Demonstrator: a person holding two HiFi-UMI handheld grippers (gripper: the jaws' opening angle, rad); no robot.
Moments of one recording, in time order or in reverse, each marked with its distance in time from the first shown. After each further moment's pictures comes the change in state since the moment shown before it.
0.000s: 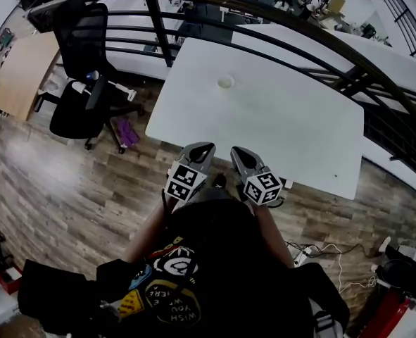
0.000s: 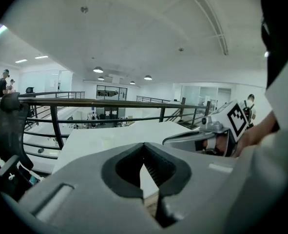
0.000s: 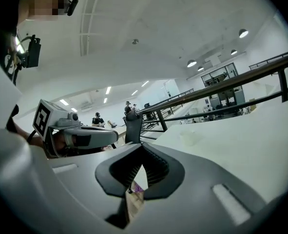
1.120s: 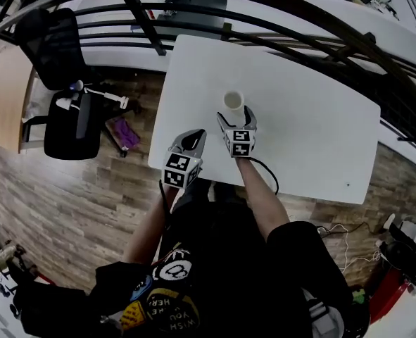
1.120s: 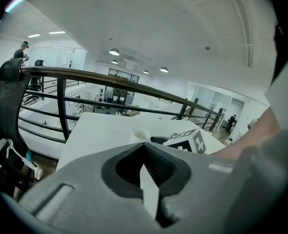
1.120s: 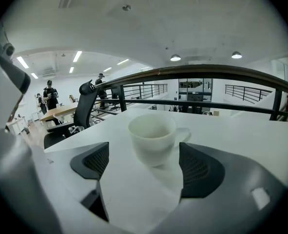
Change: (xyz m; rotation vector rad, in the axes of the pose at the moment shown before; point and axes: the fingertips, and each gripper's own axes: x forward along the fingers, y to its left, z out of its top) left arm 0.126 0.208 -0.020 -0.223 0.130 0.015; right arm 0.278 -0.223 -0.046 -0.117 0.196 -0.466
